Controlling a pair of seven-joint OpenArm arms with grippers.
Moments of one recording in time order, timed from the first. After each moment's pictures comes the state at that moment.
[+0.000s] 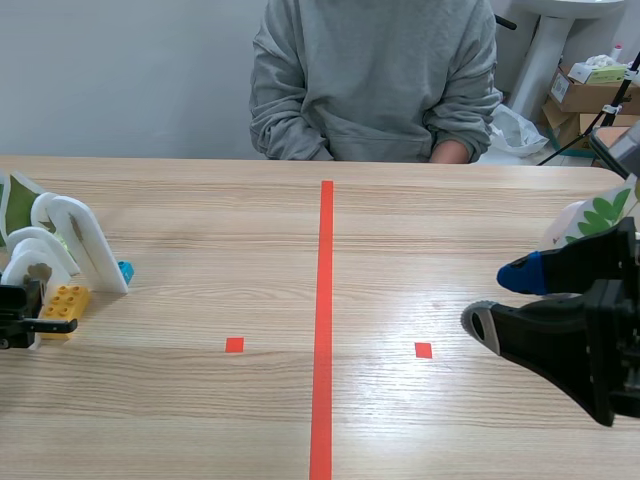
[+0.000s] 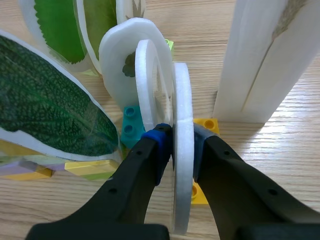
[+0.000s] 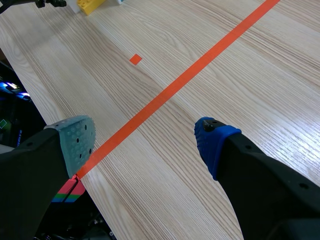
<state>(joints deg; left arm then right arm) 6.1 -22.6 -7.3 62.7 -11.5 -9.4 -7.9 -31.7 34.7 13.7 115.0 50.4 45.3 -33.6</state>
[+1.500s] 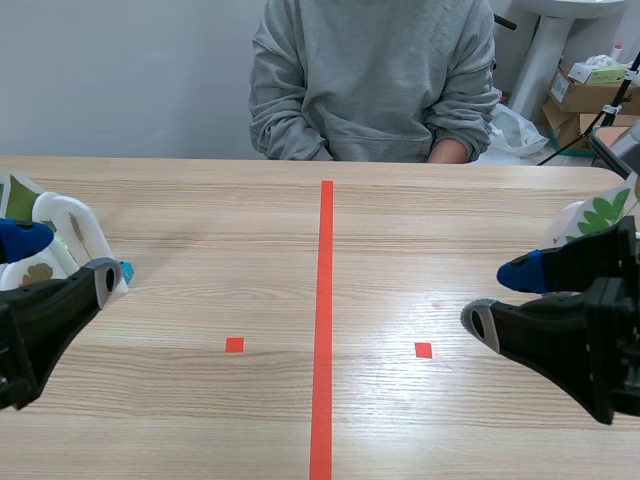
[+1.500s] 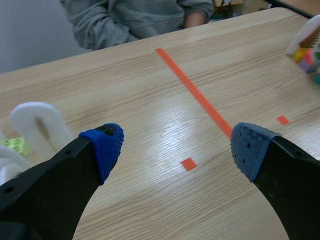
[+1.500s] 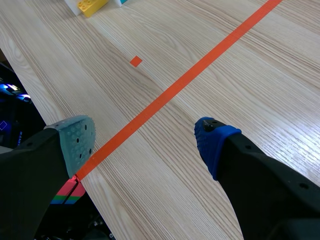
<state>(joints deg) 46.2 -28.6 -13.7 119.9 -24.4 -26.0 -3.0 -31.7 34.7 13.7 115.0 50.4 45.3 -33.1</state>
